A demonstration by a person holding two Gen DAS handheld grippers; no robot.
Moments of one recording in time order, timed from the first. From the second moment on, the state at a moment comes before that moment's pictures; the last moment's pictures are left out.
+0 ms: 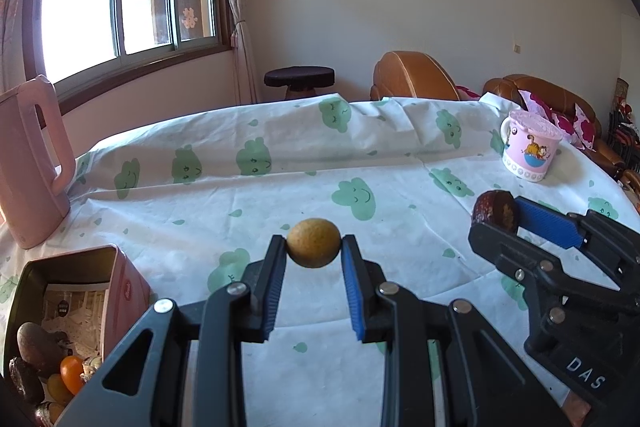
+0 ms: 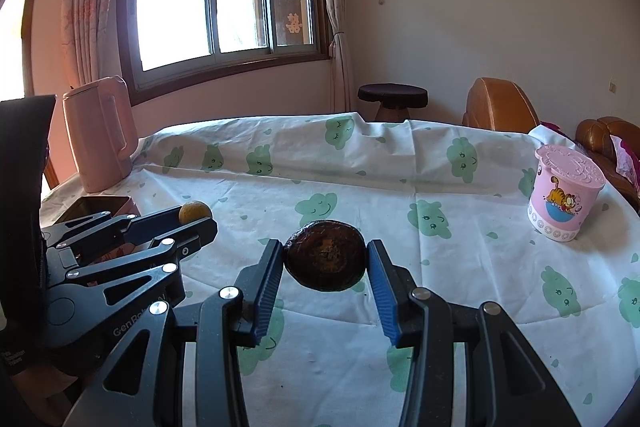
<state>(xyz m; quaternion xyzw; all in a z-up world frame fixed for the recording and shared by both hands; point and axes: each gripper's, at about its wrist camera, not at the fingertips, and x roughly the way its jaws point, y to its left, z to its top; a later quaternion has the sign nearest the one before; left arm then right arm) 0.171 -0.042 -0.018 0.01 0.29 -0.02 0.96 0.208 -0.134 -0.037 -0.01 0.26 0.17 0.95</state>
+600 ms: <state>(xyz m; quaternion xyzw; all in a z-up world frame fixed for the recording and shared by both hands) 0.162 -0.039 -0.013 0.01 0.27 -0.01 0.96 0.196 -0.137 -0.031 -0.01 0.22 0.17 0.96</state>
